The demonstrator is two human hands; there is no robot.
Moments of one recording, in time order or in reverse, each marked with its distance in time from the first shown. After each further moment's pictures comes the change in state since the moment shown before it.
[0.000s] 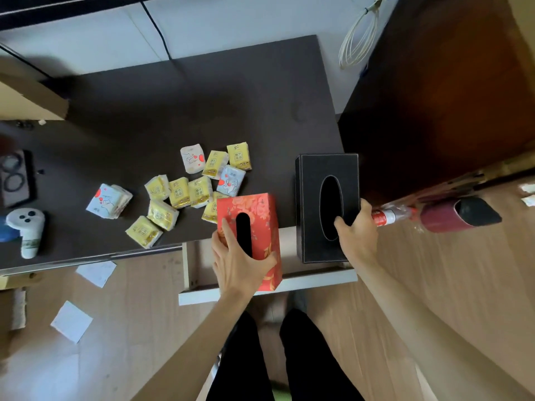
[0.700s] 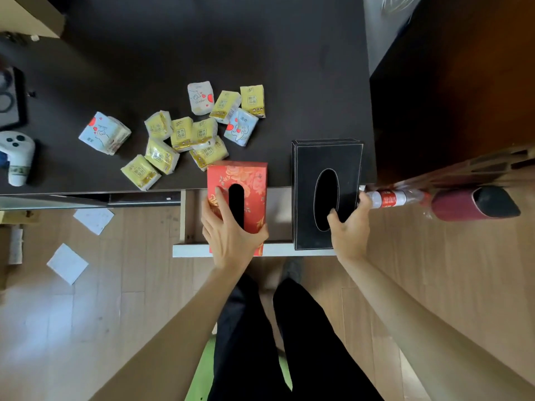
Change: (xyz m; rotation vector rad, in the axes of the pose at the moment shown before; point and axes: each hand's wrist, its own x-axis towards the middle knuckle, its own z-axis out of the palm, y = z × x) left_hand -0.010 -0.066 0.046 0.102 0.241 0.035; right_hand -0.045 0.063 0.048 0.088 -0.004 -0.129
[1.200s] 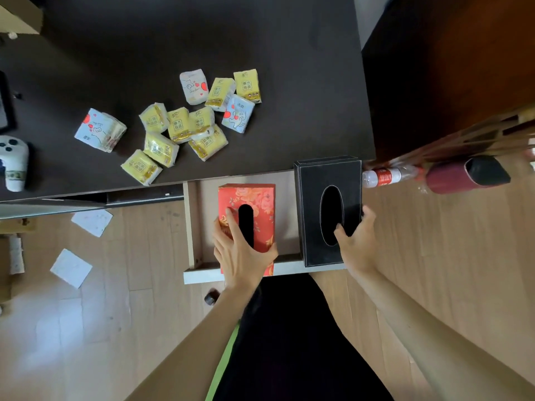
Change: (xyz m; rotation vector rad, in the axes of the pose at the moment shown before) left_hand -0.055 -0.035 -0.005 0.003 -0.181 -0.015; right_hand -0.065 0.032 -0.015 -0.045 -0.039 0.127
